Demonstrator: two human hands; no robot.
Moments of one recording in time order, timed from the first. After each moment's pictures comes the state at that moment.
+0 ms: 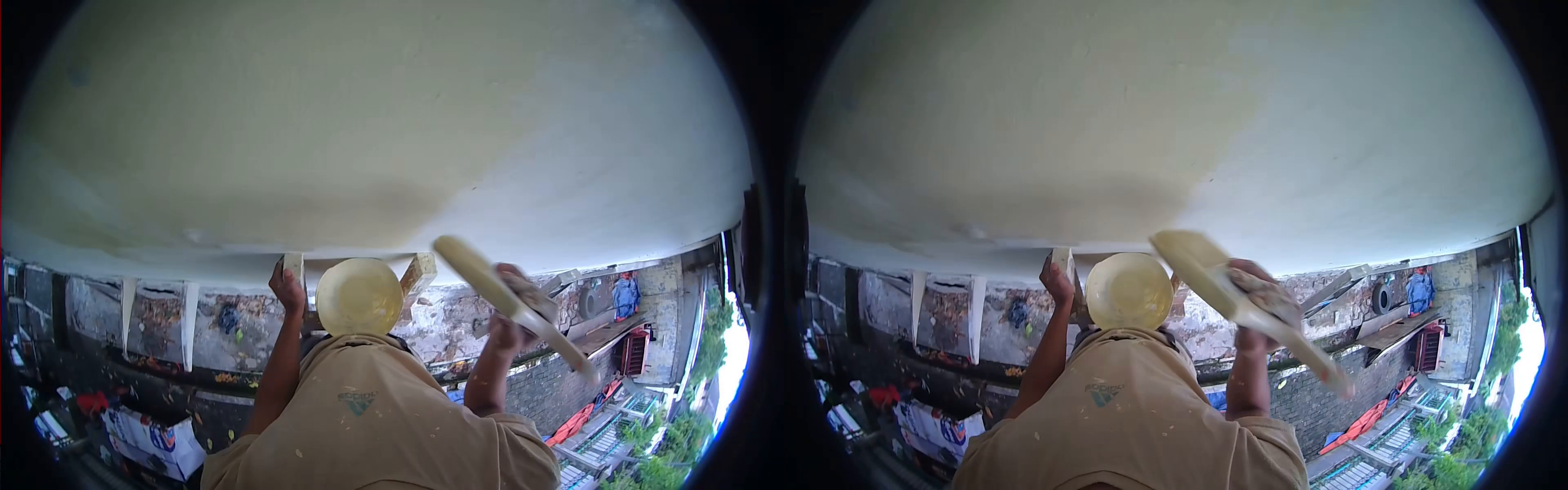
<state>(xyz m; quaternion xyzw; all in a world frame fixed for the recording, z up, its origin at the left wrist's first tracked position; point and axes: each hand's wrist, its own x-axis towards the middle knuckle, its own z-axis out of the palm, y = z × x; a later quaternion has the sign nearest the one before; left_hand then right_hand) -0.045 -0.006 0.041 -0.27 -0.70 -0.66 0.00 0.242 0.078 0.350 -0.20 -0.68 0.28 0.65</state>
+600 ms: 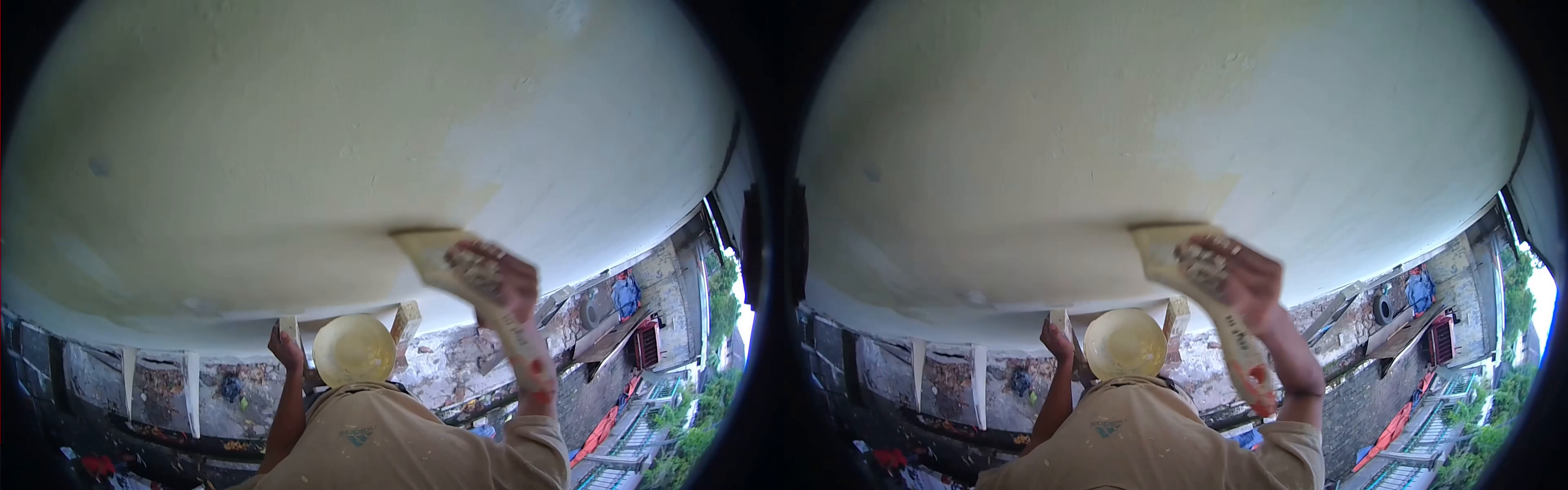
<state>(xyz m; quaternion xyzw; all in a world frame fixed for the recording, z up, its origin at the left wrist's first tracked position) -0.045 -0.011 0.038 -0.29 -0.75 -0.60 0.01 0.231 0.126 0.436 -0.14 -0.90 -0.03 0.41</state>
